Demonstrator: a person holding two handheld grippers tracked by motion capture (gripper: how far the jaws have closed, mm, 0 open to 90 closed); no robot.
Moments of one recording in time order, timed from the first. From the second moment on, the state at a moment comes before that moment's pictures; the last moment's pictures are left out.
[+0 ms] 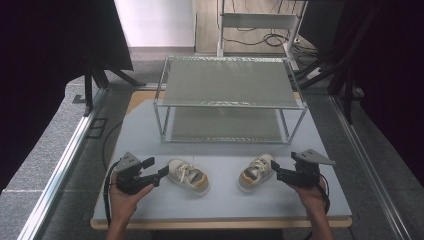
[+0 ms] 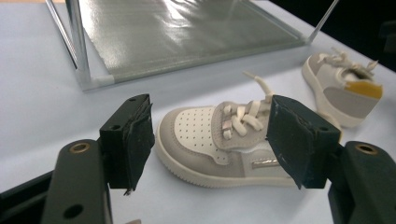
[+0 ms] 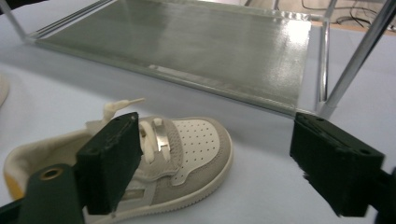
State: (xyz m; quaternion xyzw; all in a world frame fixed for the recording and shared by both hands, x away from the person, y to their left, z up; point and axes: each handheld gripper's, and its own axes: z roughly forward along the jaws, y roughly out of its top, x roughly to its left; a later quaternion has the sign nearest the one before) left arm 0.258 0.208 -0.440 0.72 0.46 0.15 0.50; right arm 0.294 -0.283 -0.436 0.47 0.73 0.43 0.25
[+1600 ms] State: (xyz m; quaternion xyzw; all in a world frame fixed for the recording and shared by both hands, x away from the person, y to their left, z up) left arm 0.250 0.206 -0.429 0.73 0.44 0.14 0.51; right arm 0.300 -0.128 -0.452 0.27 0.83 0.47 0.15
